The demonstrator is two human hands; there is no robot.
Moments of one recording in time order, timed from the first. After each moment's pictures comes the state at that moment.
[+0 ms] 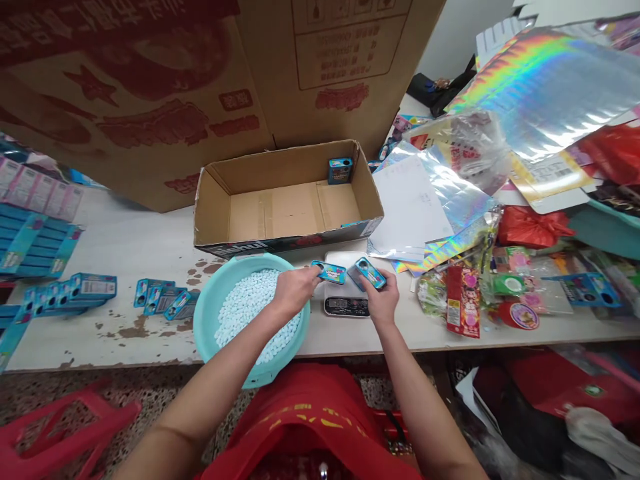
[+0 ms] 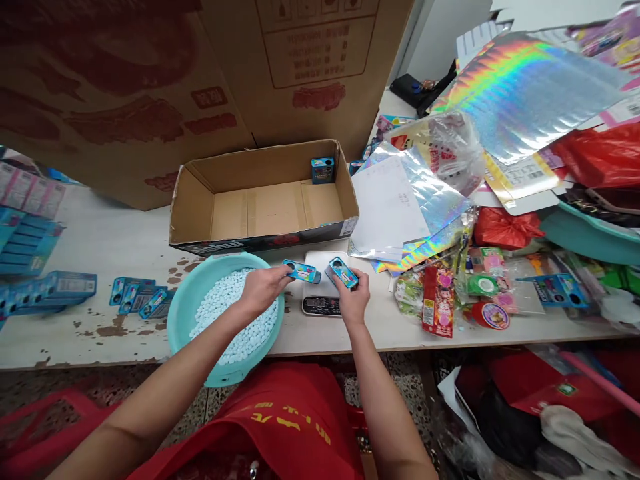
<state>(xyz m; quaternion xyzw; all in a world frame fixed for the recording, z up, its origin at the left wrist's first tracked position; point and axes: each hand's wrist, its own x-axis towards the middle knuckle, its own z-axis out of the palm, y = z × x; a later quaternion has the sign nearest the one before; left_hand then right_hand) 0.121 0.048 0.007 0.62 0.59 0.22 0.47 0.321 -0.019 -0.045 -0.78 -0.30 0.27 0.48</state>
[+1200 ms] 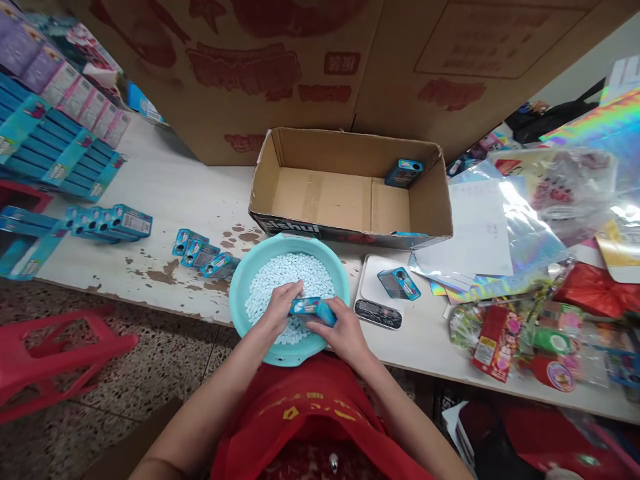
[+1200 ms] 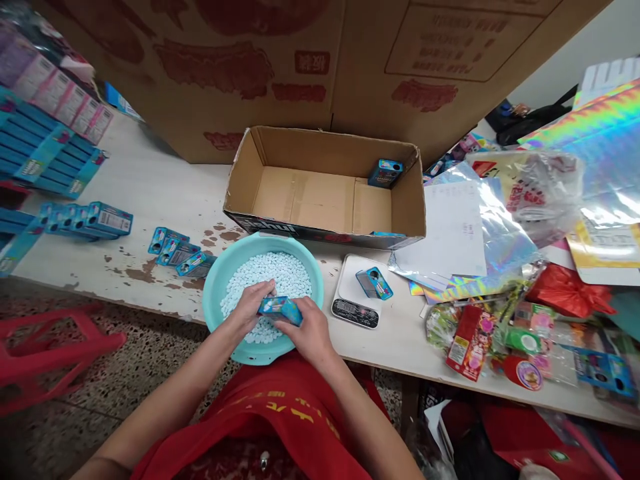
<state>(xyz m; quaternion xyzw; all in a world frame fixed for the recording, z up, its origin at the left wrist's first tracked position) 0.018 -0.028 -0.030 0.08 0.62 0.36 0.69 0.172 -0.043 0.014 -0.61 -0.61 0.50 0.14</state>
